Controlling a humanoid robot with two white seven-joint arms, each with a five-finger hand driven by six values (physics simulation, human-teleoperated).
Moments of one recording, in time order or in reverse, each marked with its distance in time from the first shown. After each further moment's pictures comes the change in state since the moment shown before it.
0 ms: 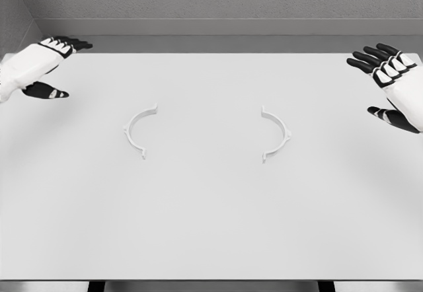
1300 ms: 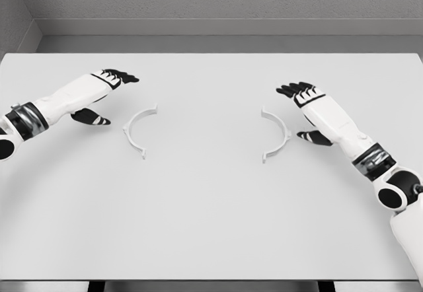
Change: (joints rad) left arm 0.009 -0.095 -0.150 0.014 -0.004 0.000 -0.003; right arm -0.198 0.335 0.216 0.360 0.151 0.015 0.085
